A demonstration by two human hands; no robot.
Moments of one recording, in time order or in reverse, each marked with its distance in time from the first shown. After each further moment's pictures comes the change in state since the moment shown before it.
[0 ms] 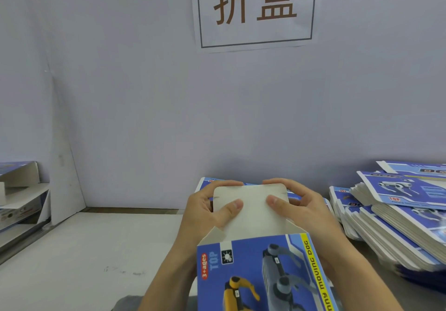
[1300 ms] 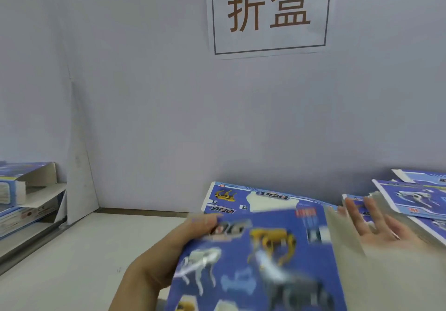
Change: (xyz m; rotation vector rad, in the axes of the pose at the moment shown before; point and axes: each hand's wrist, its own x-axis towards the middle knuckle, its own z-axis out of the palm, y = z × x) left_hand -0.020 0.002 -0.053 -0.292 0.101 -0.535; right_hand 0.003 0.007 -0.060 0.943 0.506 -0.098
